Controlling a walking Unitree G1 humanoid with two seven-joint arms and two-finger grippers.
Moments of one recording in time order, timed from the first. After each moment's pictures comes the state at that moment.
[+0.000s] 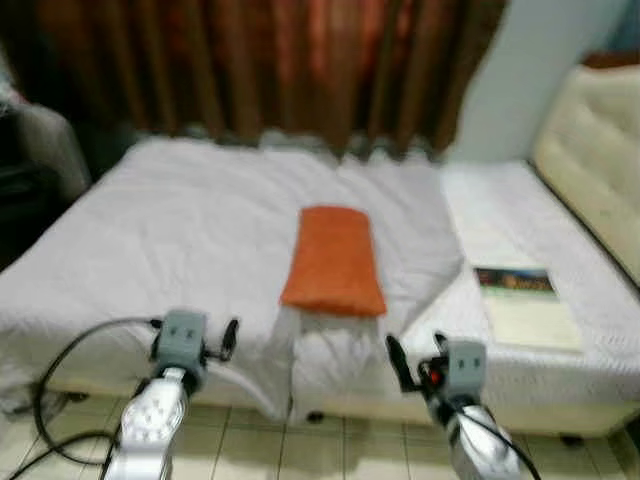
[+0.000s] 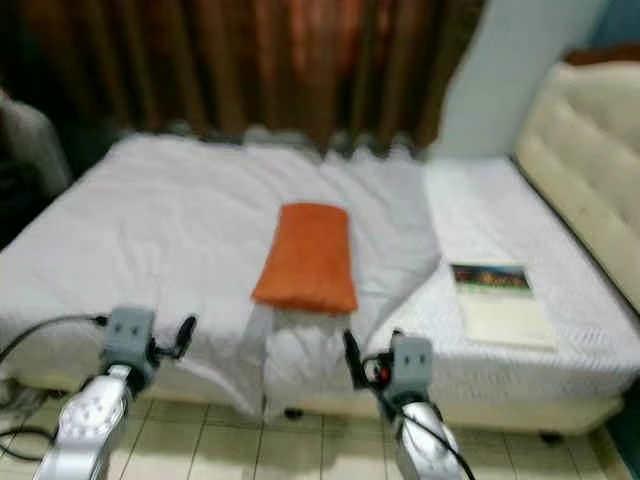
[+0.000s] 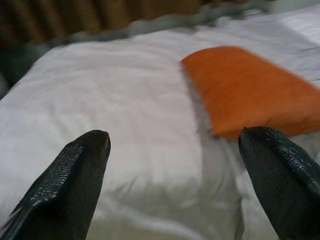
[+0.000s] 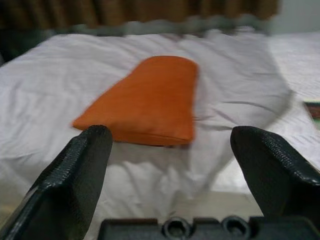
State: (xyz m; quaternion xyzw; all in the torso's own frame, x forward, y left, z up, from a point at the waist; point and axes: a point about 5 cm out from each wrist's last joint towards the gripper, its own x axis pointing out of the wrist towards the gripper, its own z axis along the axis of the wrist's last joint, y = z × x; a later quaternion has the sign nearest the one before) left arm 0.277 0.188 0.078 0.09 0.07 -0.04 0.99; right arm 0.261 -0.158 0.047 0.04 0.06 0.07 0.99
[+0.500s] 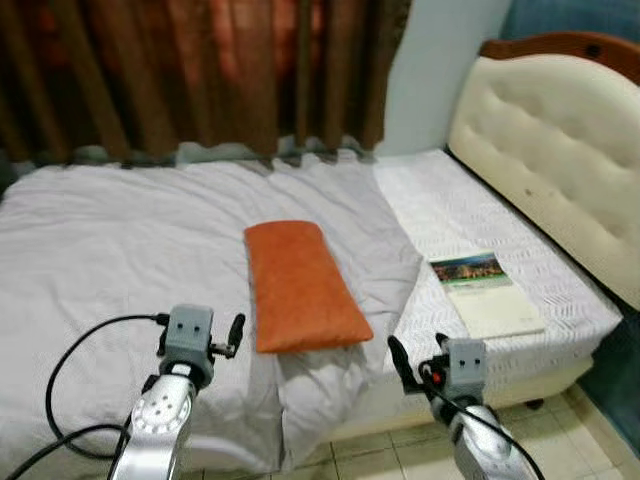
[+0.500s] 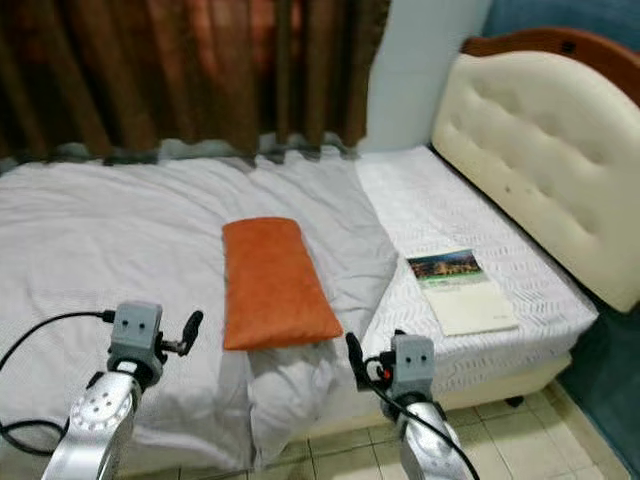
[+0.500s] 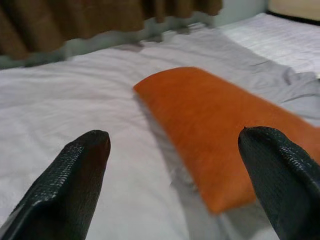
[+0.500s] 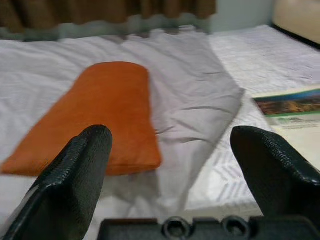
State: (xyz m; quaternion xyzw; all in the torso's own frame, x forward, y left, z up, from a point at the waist) left arm 0.283 0.177 0.079 0.08 0.06 -0.05 0.99; right arm 0.265 -0.164 0.044 0.03 0.07 0.07 0.99
